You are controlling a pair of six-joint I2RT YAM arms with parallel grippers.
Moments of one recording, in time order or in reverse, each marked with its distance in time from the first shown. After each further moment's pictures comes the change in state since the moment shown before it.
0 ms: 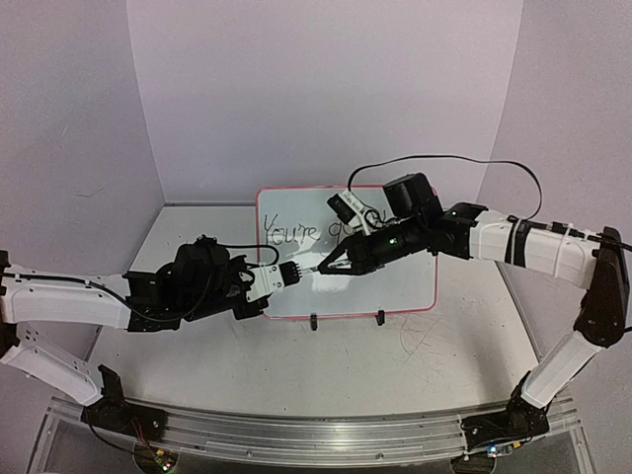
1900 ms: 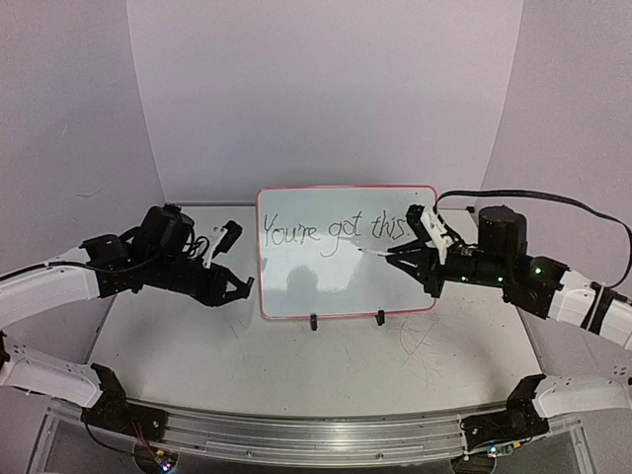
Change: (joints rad) left arm 0.285 -0.145 0.129 -0.579 0.534 -1.003; right arm -0.090 -0.576 -0.513 0.281 0.338 -0.654
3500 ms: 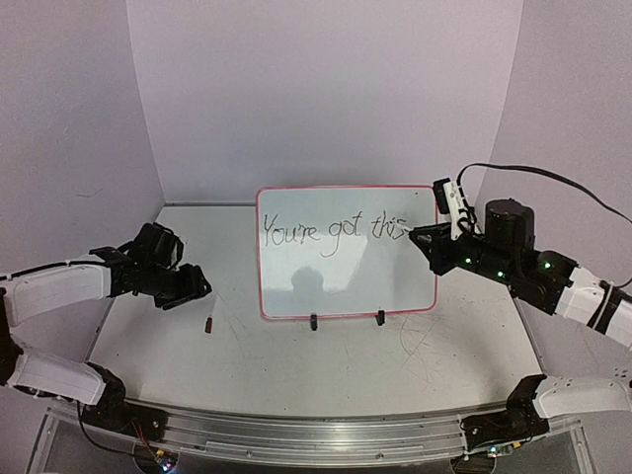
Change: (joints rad) left arm 0.306 0.042 -0.167 0.059 -0.260 -0.351; right arm -0.006 -0.011 0.055 -0.080 0.386 0.408
